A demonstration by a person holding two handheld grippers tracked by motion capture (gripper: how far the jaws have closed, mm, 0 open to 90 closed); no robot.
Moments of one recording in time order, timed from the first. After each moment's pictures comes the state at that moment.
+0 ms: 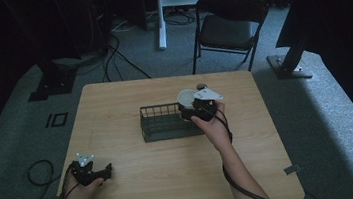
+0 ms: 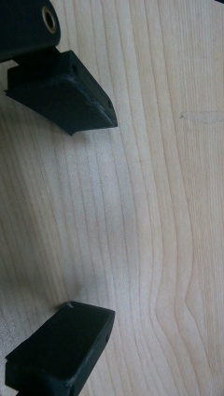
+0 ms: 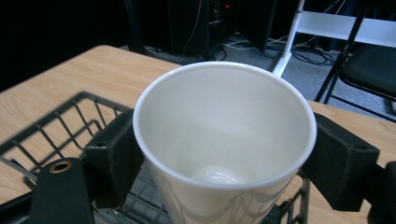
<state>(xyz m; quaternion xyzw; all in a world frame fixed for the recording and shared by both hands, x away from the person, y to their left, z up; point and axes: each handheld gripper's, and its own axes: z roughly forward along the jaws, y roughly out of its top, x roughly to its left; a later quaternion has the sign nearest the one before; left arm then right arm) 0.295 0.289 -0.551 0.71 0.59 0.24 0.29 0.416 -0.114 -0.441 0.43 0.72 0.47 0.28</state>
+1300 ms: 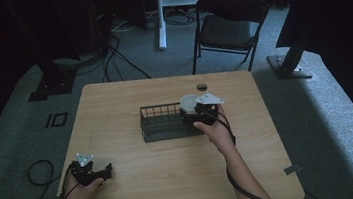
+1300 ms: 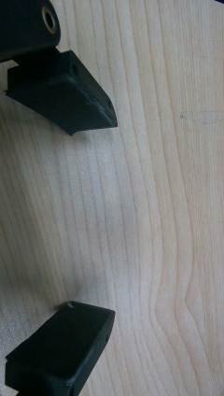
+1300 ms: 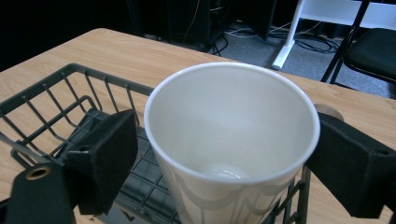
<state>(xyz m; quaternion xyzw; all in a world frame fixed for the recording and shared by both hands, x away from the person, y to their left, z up) 0.295 0.289 -0.551 0.71 0.59 0.24 0.29 0.413 -0.121 -0.459 0.44 0.73 0.46 0.27</state>
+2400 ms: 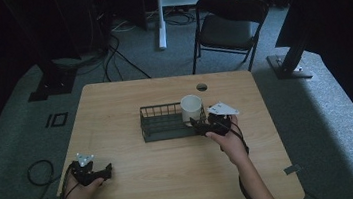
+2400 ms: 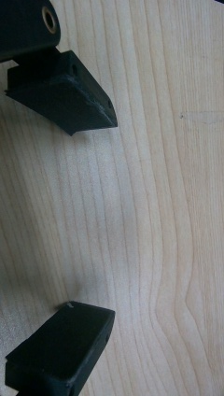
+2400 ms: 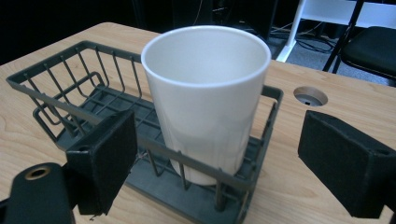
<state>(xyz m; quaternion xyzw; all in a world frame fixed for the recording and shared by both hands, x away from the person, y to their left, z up) 0.295 0.289 -0.551 0.71 0.59 0.24 0.29 0.378 -0.153 -0.466 0.43 0.72 0.47 0.26</state>
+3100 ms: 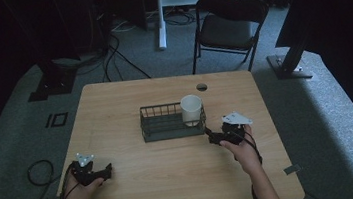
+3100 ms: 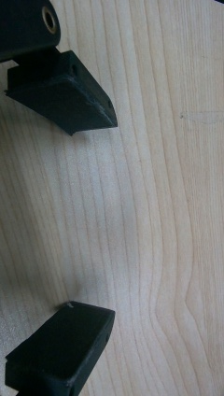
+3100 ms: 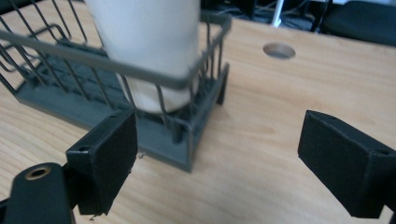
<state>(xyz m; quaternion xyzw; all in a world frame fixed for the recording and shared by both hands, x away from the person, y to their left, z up) 0.295 0.289 -0.551 0.71 0.59 0.24 0.29 0.360 -0.196 -0.498 0.46 0.73 0.44 0.26</state>
